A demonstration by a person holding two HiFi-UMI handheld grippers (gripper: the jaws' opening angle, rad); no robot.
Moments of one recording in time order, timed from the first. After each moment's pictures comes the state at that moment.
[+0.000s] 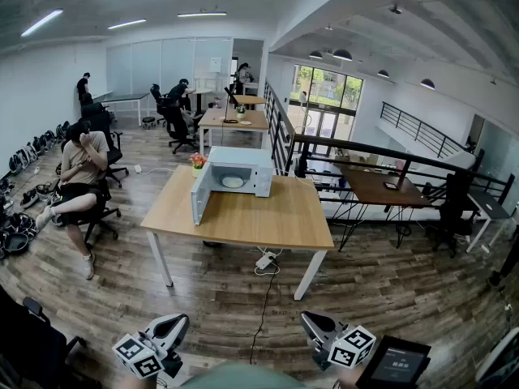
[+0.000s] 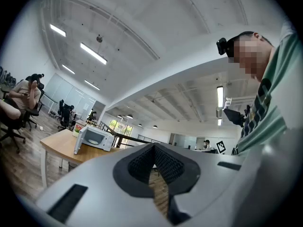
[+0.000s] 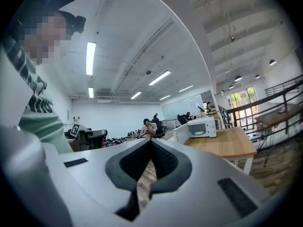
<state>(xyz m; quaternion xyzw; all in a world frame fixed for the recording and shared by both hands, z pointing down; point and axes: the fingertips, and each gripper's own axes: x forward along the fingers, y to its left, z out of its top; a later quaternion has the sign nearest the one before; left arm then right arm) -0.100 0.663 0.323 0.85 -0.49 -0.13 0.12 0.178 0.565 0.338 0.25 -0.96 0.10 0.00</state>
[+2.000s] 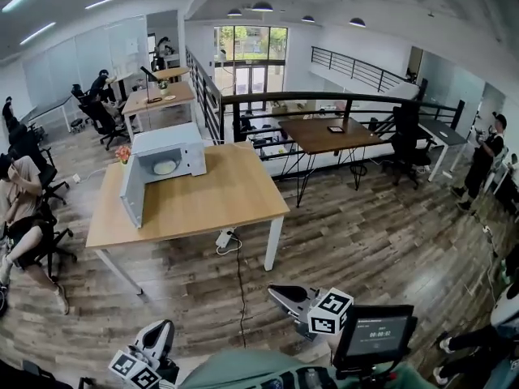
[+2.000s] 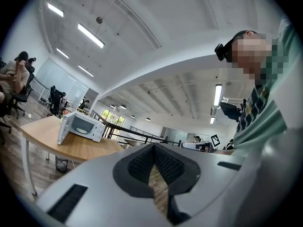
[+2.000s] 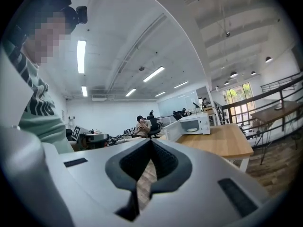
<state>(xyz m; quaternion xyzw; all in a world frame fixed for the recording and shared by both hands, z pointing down) -0.066 0.549 0.371 0.89 -0.43 -0.09 0.16 0.182 0.467 0.359 0.27 -0.95 0.12 0.02</state>
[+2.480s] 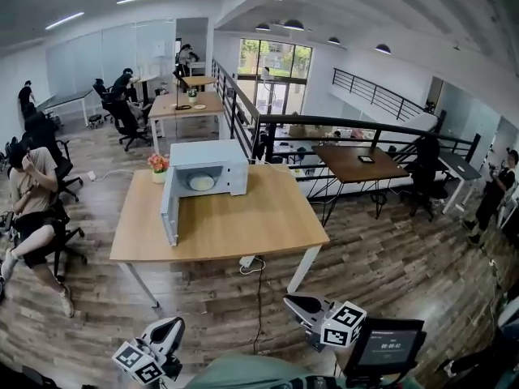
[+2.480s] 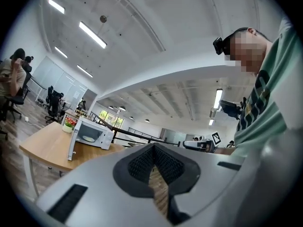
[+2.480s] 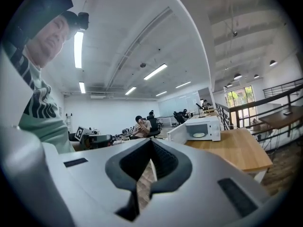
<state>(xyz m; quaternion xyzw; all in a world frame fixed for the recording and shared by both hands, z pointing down) -0.217 0.456 0.362 0.89 -0.42 -0.11 0.15 0.034 0.389 0.340 0.28 -0.96 0.10 0.03</state>
